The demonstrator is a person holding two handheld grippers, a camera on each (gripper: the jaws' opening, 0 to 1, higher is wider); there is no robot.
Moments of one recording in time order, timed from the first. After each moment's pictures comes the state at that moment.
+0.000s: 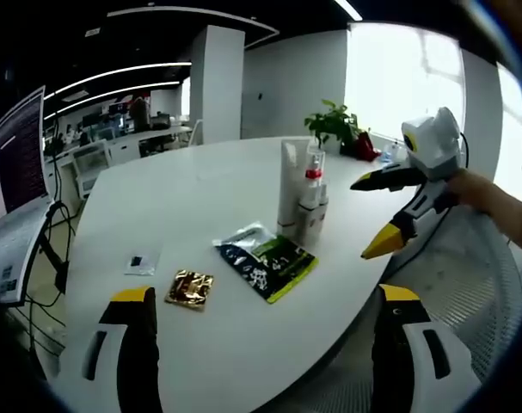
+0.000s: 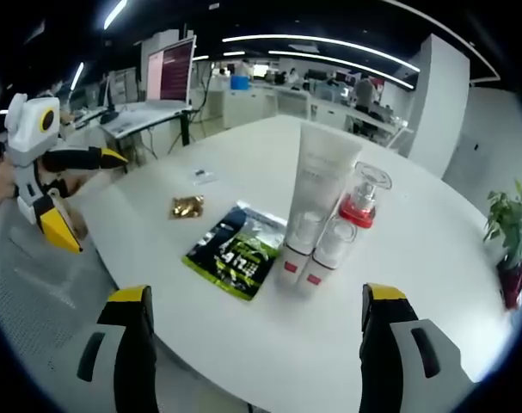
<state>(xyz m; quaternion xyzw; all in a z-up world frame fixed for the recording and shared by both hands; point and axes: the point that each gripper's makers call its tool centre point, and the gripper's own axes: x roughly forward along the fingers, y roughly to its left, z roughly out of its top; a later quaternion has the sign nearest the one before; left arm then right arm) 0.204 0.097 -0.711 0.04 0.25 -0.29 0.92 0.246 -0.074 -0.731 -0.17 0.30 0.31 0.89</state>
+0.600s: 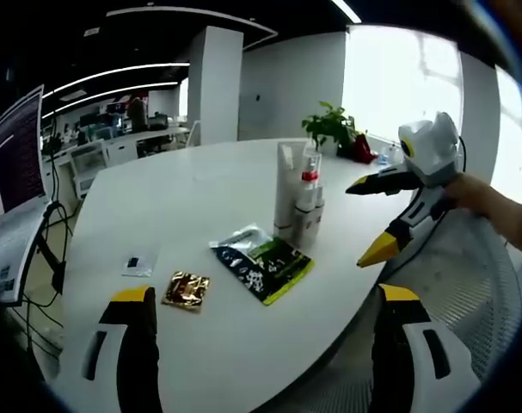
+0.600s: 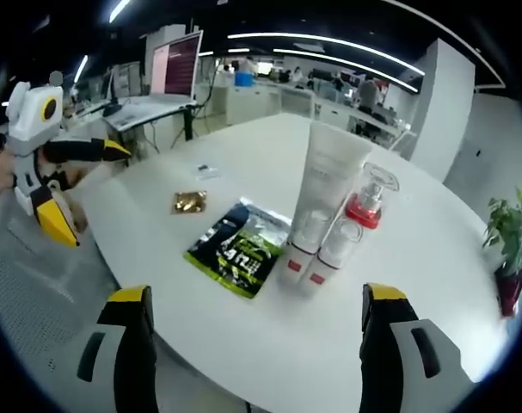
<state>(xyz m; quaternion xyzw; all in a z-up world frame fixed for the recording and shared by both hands) 0.204 0.095 -0.709 0.04 0.25 -0.29 0.92 0.244 -0.072 -0.734 -0.19 0.30 0.31 0.88</state>
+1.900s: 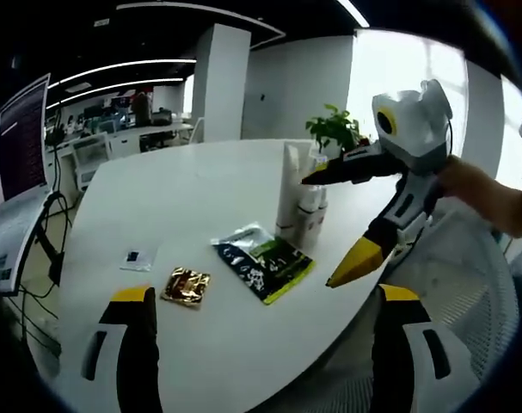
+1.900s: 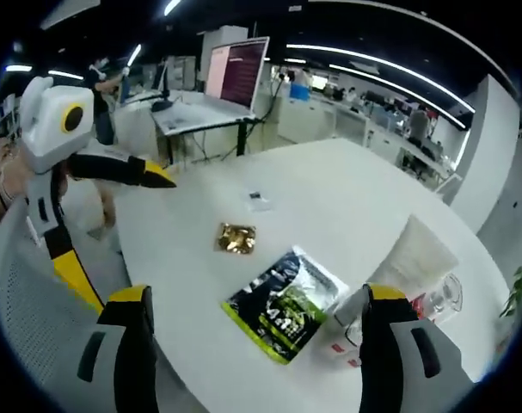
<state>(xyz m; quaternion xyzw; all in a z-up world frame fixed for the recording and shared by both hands) 0.207 0.099 -0.712 0.02 0.25 -0.29 0.92 0.261 0.032 -0.716 -0.24 0.26 0.44 0.83</state>
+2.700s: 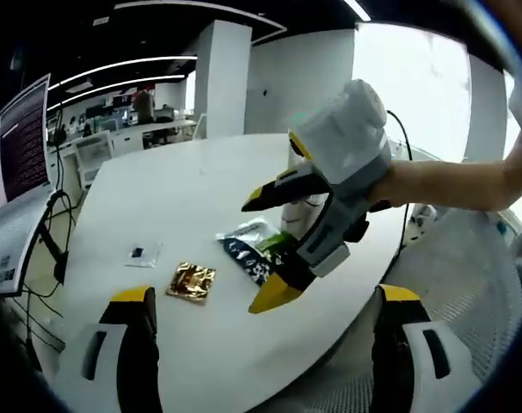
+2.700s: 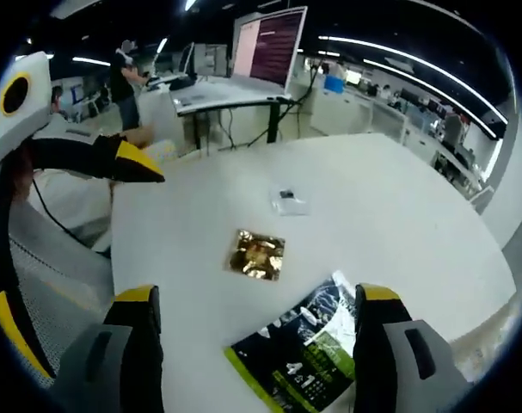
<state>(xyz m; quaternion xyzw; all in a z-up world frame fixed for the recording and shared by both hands) 0.207 0.103 -0.718 0.02 0.26 -0.28 0.92 0.289 0.093 -0.769 -0.24 0.28 0.50 0.78</state>
